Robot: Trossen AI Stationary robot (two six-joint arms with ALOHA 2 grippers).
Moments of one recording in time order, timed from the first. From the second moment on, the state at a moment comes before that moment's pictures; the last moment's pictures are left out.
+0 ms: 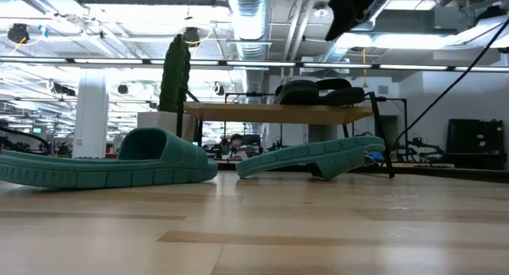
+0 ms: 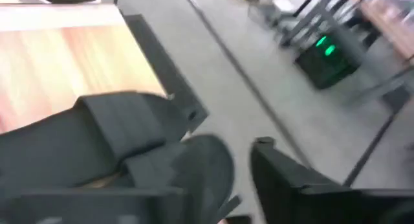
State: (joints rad) left arm -0.99 1.80 2.32 -1.30 -1.52 -0.63; right arm -0.58 1.34 1.50 -0.78 0.26 -0.37
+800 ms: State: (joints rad) left arm -0.99 1.80 2.32 -1.32 -1.50 -0.64; right arm -0.65 1.56 1.50 -0.93 0.13 -0.18
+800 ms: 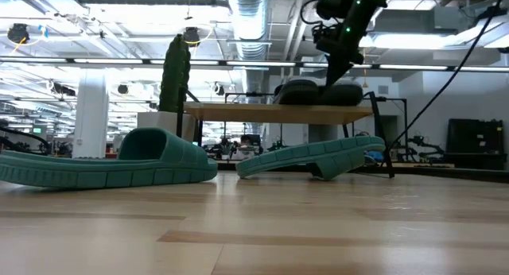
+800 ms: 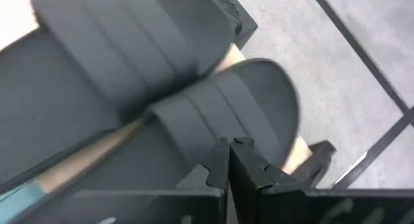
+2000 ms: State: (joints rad) left arm -1.09 1.63 1.97 -1.57 -1.57 -1.06; right arm -0.55 0.86 1.12 -0.32 -0.48 0.03
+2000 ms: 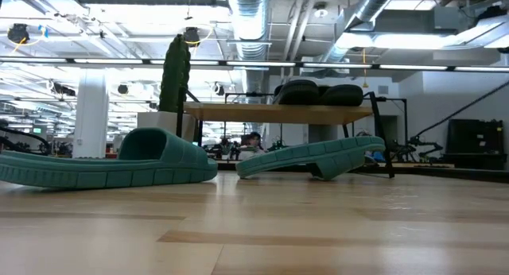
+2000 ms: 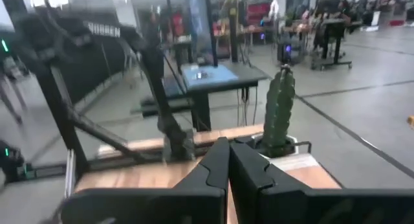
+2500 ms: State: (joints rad) left arm -1.10 1.36 1.32 -1.54 -1.56 -1.63; right arm -0.34 0.48 0.65 -0.13 -0.11 0.26
